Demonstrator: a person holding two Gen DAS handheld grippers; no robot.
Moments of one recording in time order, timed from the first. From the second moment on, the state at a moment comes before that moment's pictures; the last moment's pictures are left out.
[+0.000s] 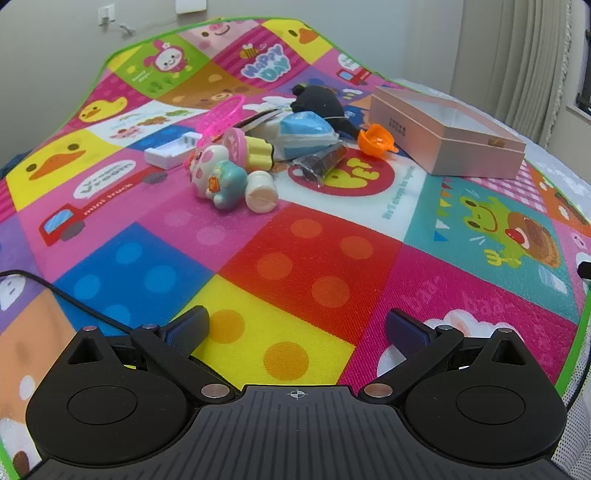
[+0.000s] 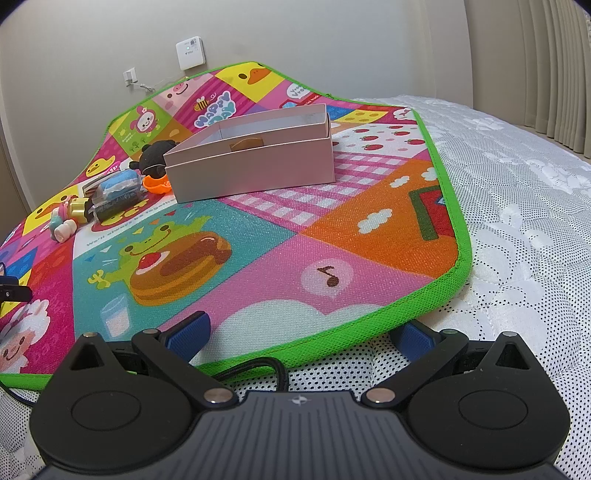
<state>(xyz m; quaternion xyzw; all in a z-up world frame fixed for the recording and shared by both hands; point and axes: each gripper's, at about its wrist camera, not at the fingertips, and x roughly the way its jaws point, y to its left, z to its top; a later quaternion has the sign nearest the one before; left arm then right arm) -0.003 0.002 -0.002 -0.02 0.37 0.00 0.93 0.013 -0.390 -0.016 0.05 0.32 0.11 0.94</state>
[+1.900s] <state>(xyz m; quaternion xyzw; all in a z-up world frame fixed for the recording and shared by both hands) -0.004 -0.005 -0.006 0.00 0.36 0.01 0.93 0.013 -0.390 -0.016 0.05 0.32 0.12 0.94</state>
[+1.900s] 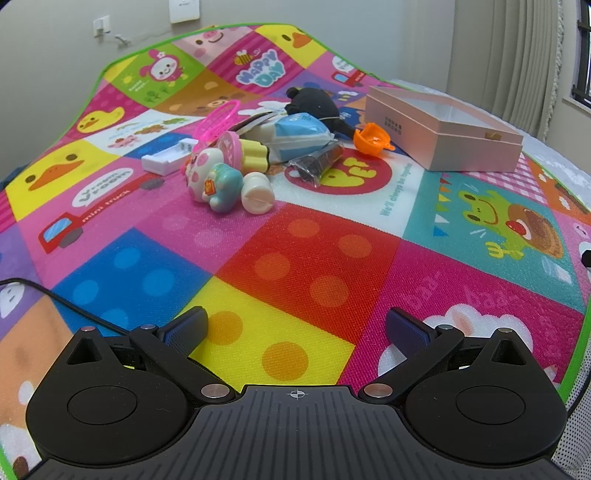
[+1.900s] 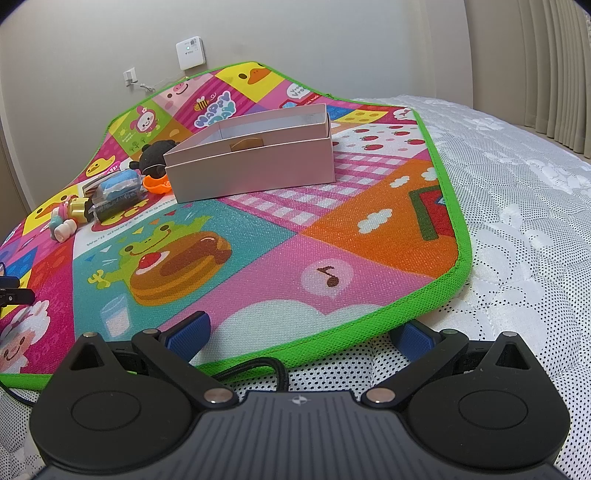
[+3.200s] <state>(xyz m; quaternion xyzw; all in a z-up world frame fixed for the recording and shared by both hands) -0.004 -0.003 -0.007 0.00 0.36 0.01 0.93 0.013 -0.391 -0.016 0.05 0.32 0.12 0.94</state>
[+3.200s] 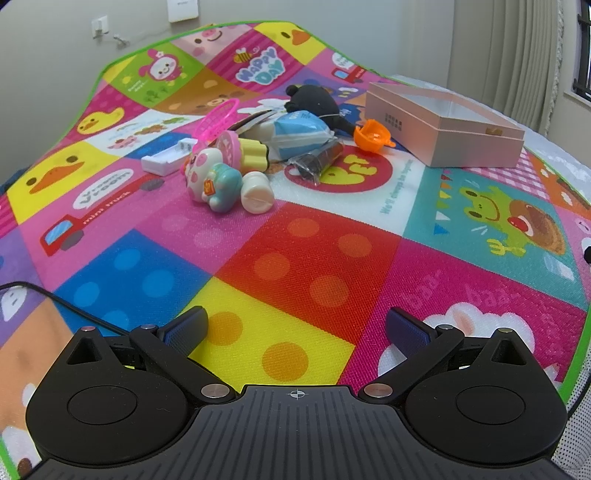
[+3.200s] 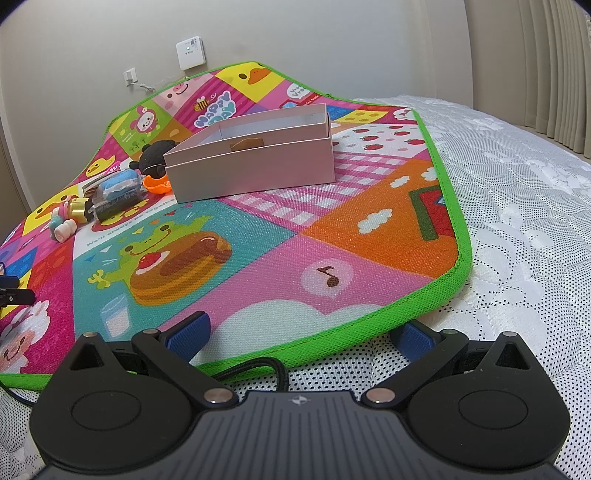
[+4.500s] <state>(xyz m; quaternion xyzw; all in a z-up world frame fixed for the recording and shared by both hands) 0.036 0.078 0.068 -0.08 0.31 0.06 0.95 0.072 -0.222 0.140 -0.19 0.38 0.05 0.90</state>
